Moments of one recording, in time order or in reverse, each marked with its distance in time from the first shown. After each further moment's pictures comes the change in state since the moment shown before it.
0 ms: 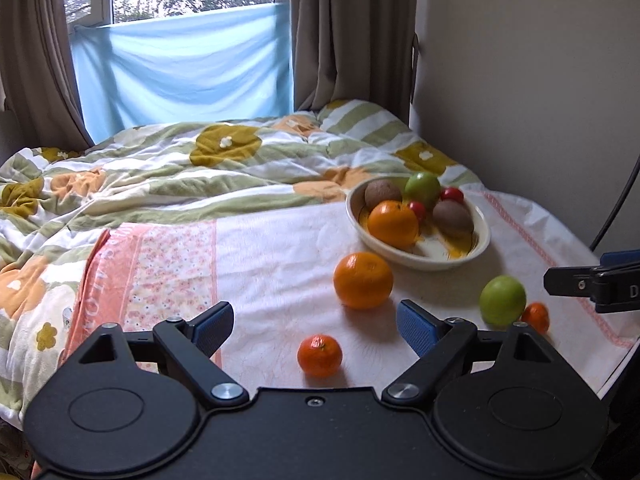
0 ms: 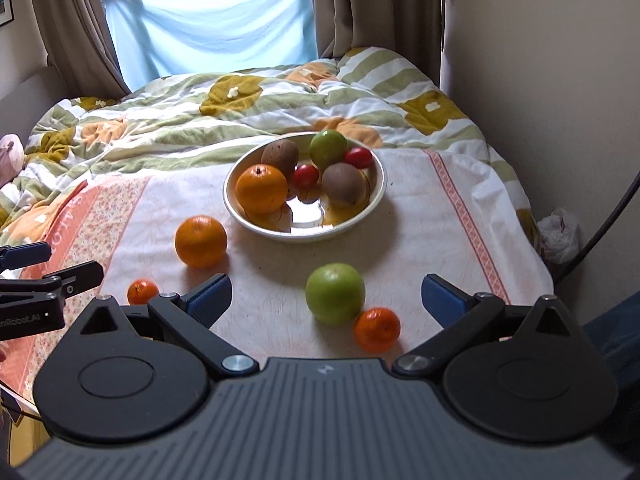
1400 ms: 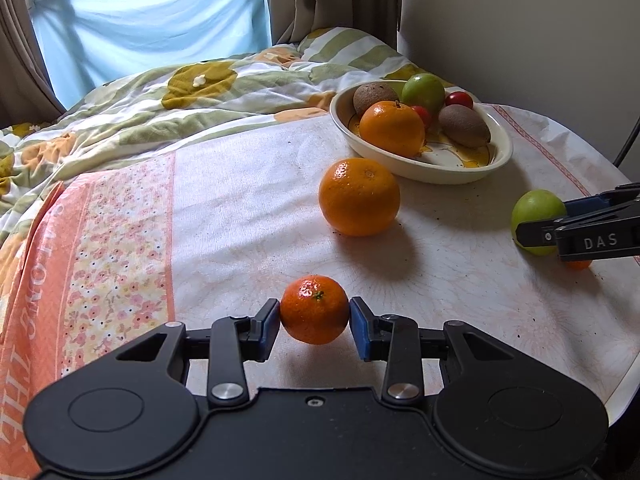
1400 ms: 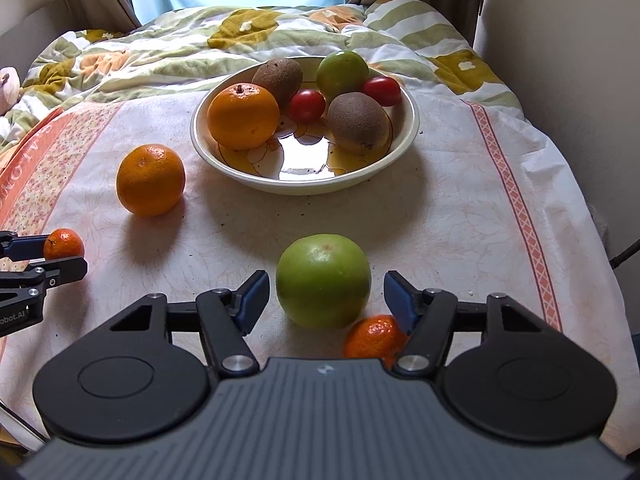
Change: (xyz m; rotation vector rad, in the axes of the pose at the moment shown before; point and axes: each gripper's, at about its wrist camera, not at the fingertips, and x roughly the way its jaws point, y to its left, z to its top) left arm 0.069 -0.013 -0.026 0.068 0.183 -0.014; right arm 0.105 -0.009 -0.008 -0.124 0.143 0.030
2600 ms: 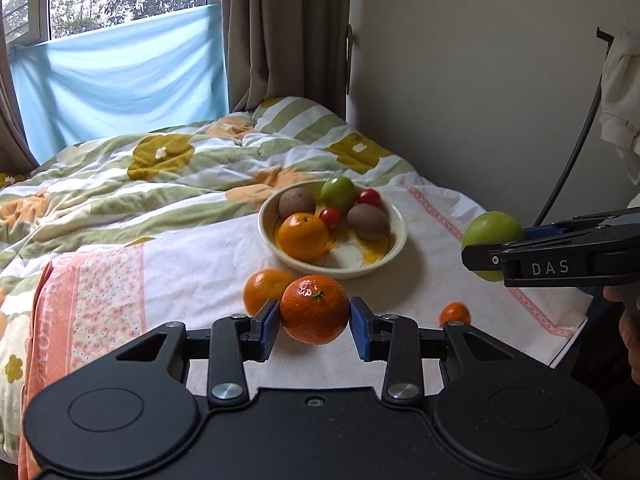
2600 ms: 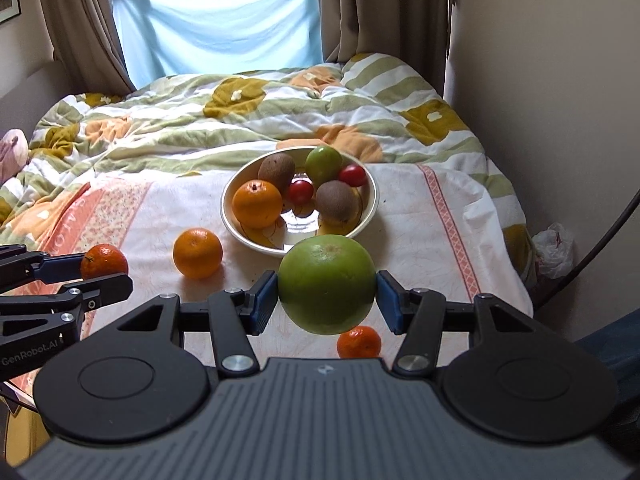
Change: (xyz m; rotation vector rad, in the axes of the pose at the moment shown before) left arm -0.100 -0.042 0.040 0.025 -0.171 -0.130; right arm -0.126 -0.007 0.019 0.087 -0.150 -0.017
